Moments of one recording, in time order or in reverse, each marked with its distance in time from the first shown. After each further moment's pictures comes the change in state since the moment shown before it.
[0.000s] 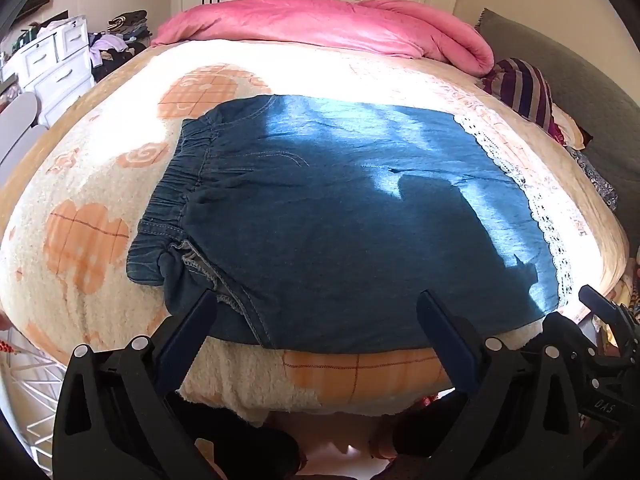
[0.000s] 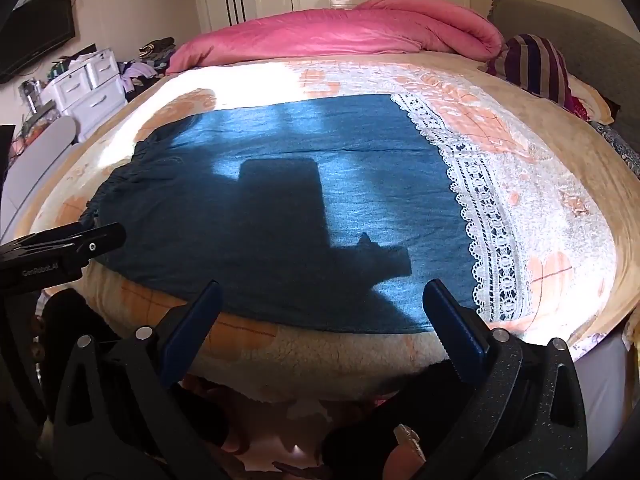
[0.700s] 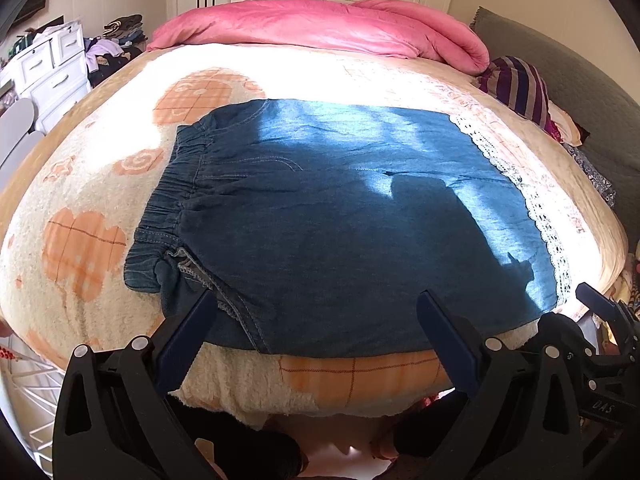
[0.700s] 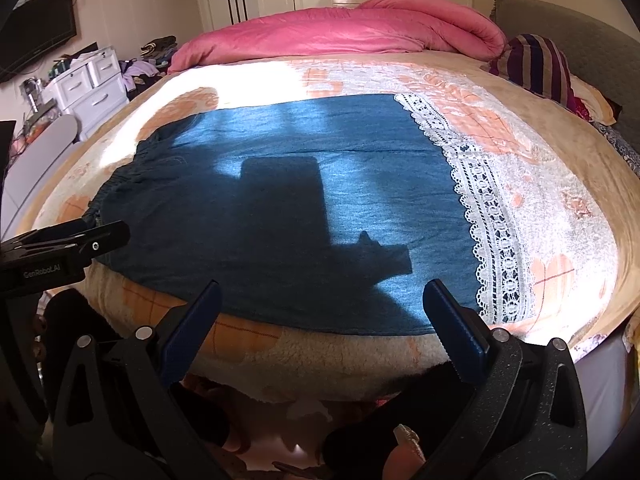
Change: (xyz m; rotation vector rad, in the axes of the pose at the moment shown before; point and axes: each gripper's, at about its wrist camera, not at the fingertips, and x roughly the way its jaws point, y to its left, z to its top) left arm -0.001 -0.001 0.003 0.017 -0.003 -0.009; right arm -0.001 0.002 0.002 -0.005 -0.002 0.001
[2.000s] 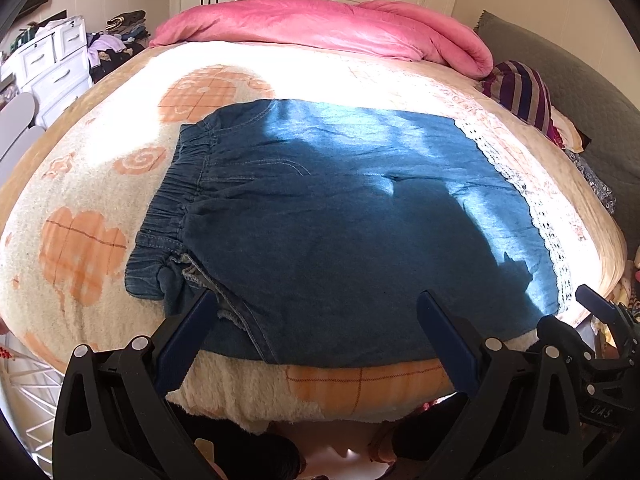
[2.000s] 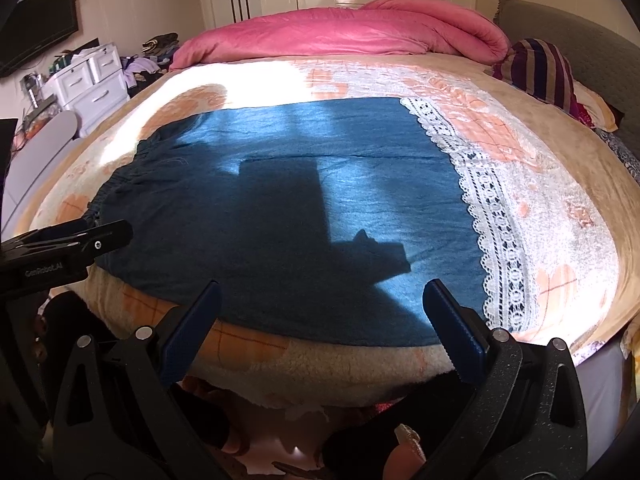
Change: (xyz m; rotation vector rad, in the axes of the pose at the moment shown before) left arm 0.006 0.009 0.007 -0.020 0.002 -0.006; right arm 0.004 0.008 0.009 -0.015 0.007 0.001
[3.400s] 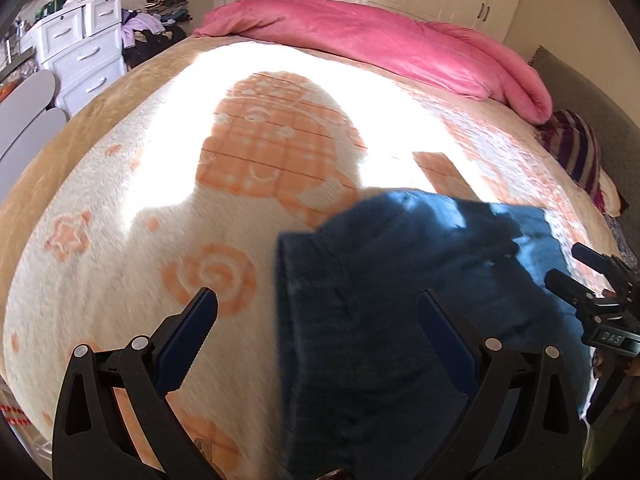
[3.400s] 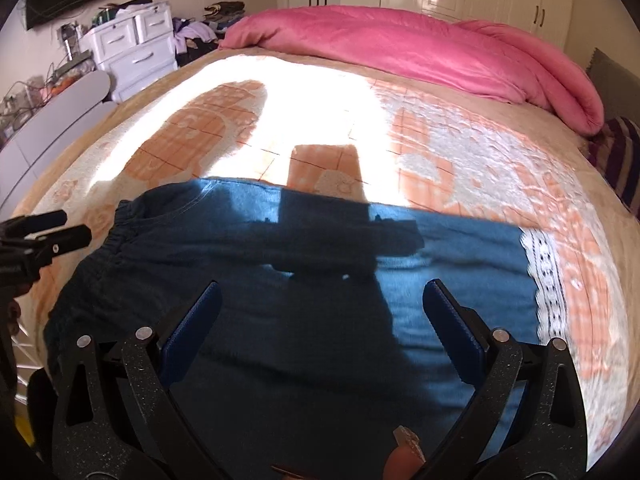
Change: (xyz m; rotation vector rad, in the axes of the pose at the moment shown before) left arm 0.070 0.125 0.134 -0.138 0.001 0.073; right arm 0.149 0.060 0.182 -0.256 0.055 0.134
